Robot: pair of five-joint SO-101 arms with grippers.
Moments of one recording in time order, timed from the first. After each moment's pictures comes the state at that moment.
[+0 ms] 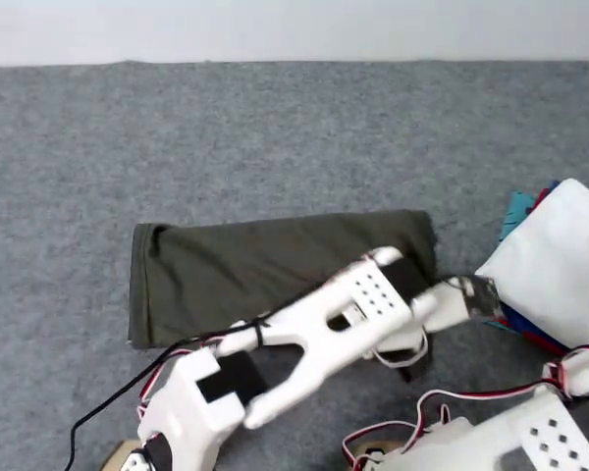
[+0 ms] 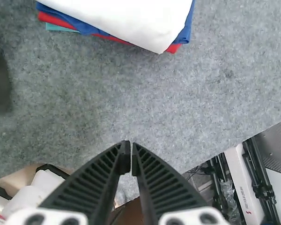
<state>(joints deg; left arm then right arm) 52.7 27.8 -11.2 87.1 -15.6 60.7 -58.5 29.1 100.5 44.4</state>
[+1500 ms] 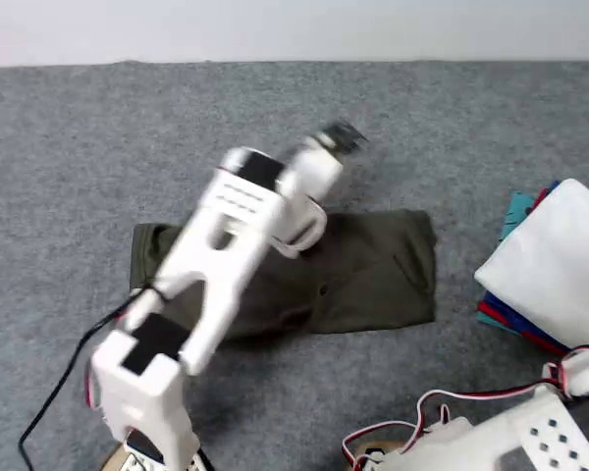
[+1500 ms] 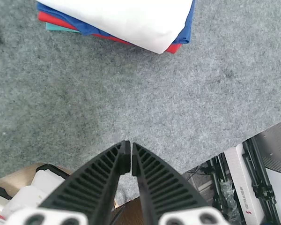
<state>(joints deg) 20.6 17.5 -11.2 84.2 -10.4 60.7 -58.5 29.1 100.5 44.4</state>
